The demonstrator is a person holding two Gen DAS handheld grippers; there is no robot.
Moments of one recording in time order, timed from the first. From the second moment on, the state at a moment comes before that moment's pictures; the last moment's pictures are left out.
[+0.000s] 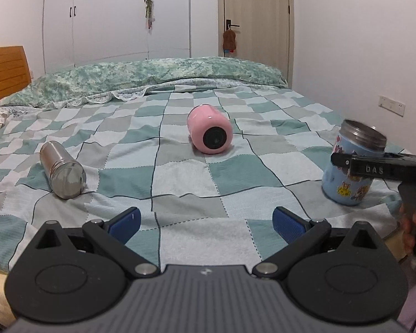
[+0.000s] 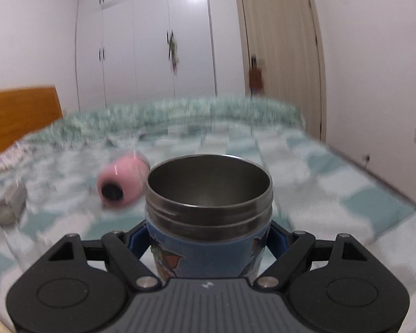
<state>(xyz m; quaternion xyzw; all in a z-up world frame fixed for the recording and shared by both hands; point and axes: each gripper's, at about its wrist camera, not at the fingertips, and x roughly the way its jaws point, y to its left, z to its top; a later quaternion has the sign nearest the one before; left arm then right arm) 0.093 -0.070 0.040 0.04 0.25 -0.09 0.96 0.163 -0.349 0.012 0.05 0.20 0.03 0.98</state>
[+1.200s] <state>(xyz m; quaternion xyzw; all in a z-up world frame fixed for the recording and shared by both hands) -0.011 -0.039 0.002 0.02 0.10 0.00 1.00 -0.038 -0.292 -0.003 -0.06 0.03 0.07 1.00</state>
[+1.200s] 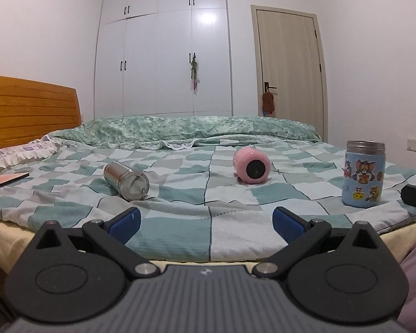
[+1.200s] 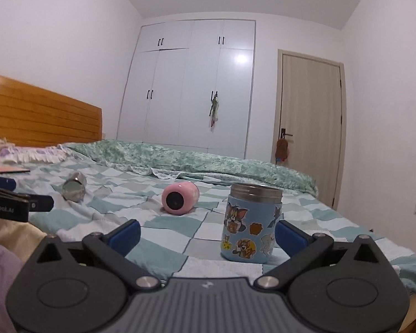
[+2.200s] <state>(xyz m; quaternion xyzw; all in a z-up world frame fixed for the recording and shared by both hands) -0.018 -0.038 -0.003 0.03 0.07 -0.01 1.00 -0.037 -0.293 -0.003 -0.05 0.02 0.06 1.00</state>
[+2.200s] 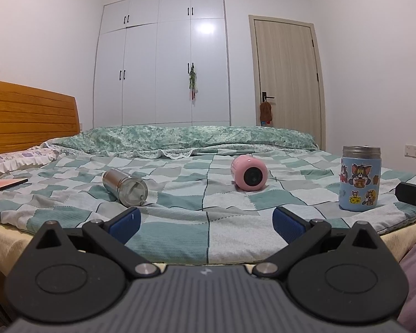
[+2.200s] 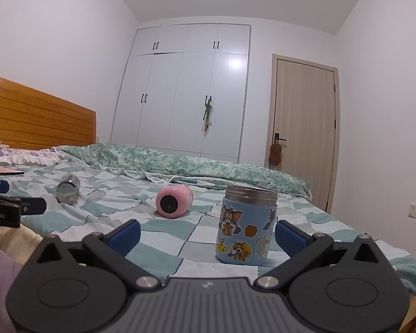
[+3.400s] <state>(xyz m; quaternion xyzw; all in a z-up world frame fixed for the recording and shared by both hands) -0.020 -0.041 -0.003 0.03 0.07 -0.01 1.00 -0.038 -0.291 -0.003 -0.05 0.02 0.06 1.00</state>
